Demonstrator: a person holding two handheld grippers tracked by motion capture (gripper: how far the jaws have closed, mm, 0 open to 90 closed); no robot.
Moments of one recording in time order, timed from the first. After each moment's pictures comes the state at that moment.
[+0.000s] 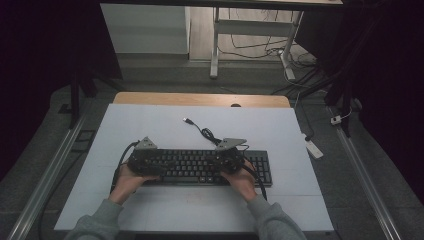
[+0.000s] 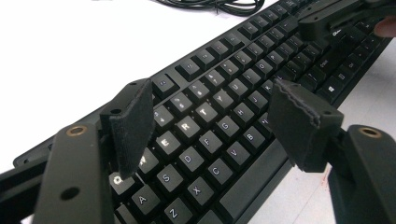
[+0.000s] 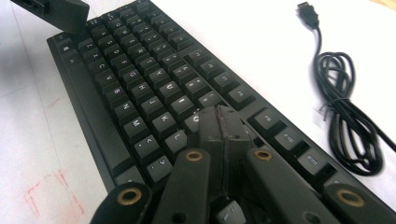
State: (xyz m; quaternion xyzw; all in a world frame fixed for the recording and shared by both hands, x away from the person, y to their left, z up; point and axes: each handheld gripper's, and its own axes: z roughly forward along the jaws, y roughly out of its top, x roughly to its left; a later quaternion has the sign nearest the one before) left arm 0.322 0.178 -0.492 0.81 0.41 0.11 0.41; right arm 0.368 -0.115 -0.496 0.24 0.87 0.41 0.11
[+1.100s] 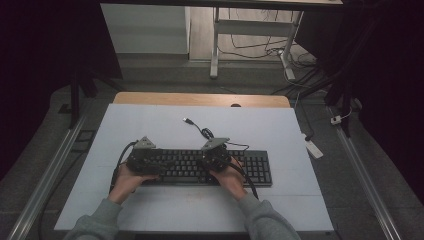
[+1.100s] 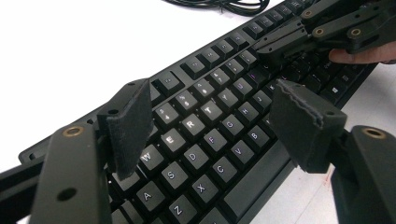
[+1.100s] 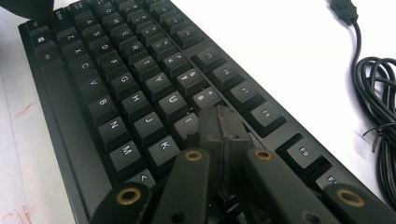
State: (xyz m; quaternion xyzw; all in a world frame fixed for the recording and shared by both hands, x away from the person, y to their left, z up) left arm 0.323 0.182 -0.492 0.80 0.42 0.11 0.41; right arm 0.380 -0.079 -0.515 0.23 0.89 0.39 0.11
